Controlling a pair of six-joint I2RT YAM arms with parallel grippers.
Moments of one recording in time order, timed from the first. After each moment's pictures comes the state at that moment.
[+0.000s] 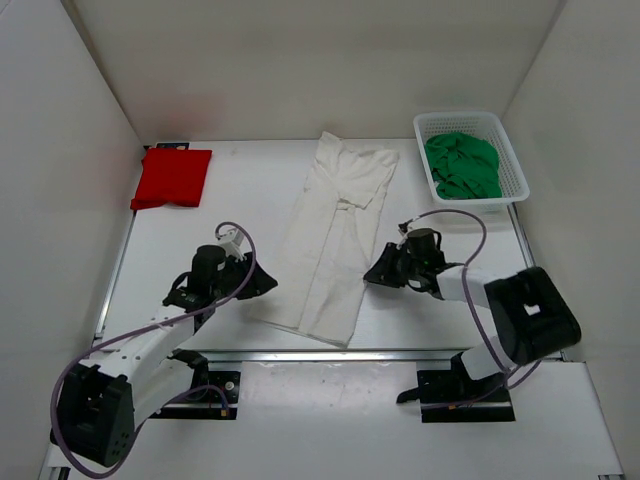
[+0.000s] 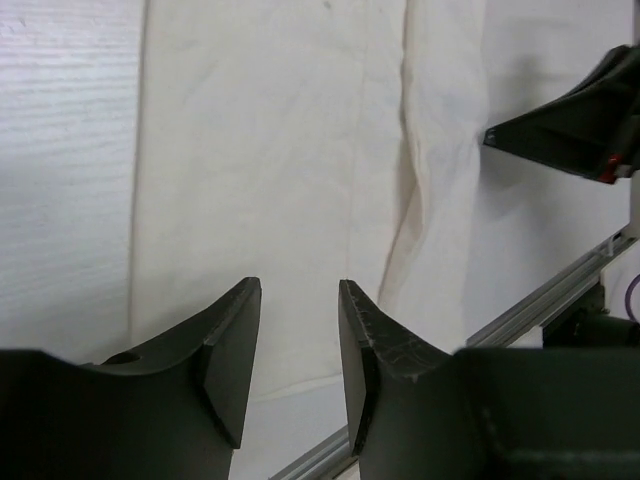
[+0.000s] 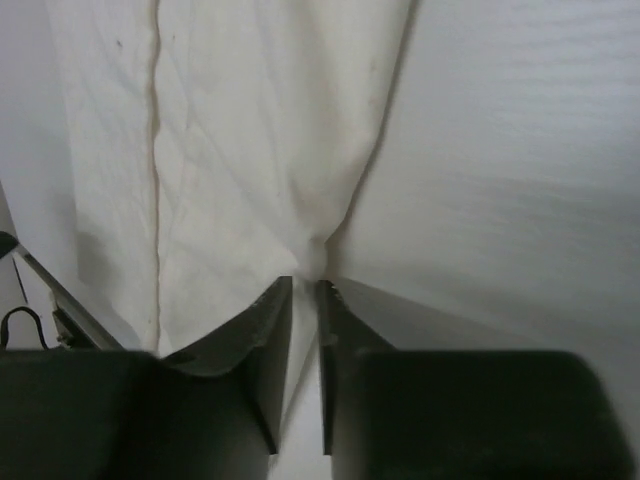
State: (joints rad) left arm -0.32 0.95 0.38 -0.04 0.35 -0.57; right arm 0.39 1.52 0.53 0.25 -0.41 0.72
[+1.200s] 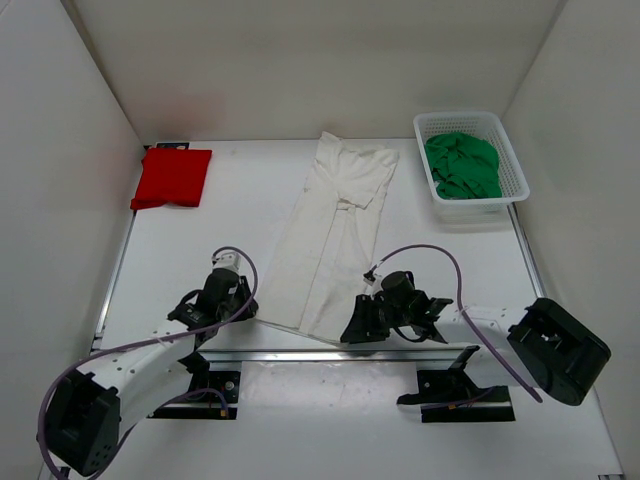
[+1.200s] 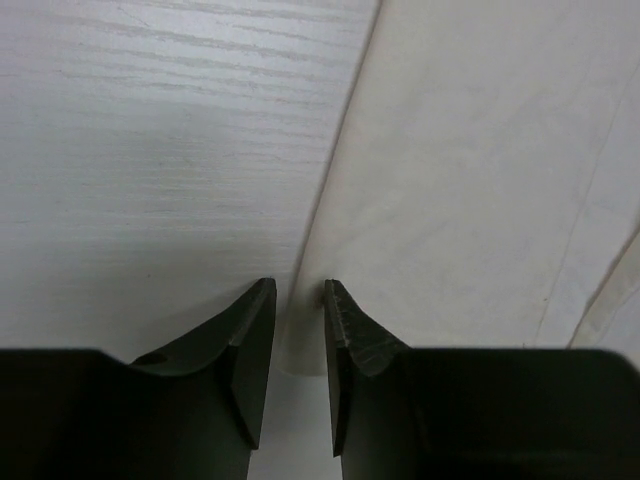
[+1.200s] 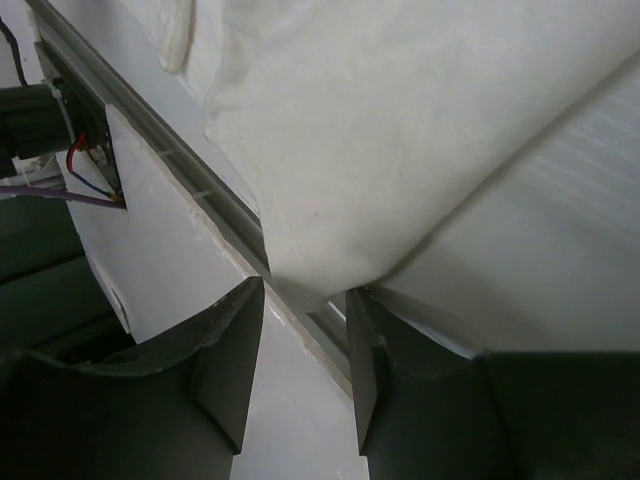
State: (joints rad) left arm -0.50 0.86 0.25 -0.22 -0.10 -0.59; right arm 0.79 1.24 0.29 0.17 -0.49 0.85
